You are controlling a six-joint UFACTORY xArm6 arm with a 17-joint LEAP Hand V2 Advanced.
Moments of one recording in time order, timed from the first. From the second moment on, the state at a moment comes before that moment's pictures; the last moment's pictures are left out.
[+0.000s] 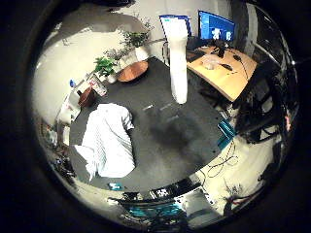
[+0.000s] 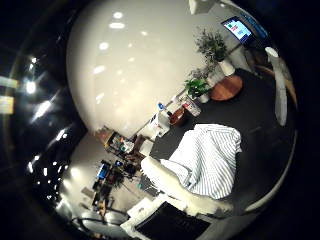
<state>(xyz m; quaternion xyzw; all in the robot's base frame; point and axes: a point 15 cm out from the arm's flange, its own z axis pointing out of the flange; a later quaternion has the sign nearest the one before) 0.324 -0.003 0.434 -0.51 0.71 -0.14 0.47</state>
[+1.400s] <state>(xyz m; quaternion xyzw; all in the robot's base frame) 0.309 -0.083 0.488 -0.44 0.73 -0.25 0.45</state>
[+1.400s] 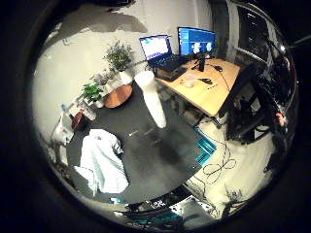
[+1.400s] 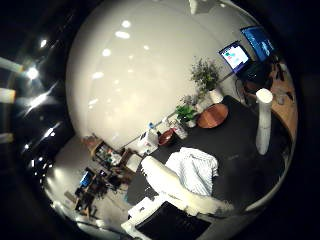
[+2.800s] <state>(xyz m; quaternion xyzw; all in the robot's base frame) 0.307 -0.266 0.407 -0.29 0.84 -0.25 0.39</state>
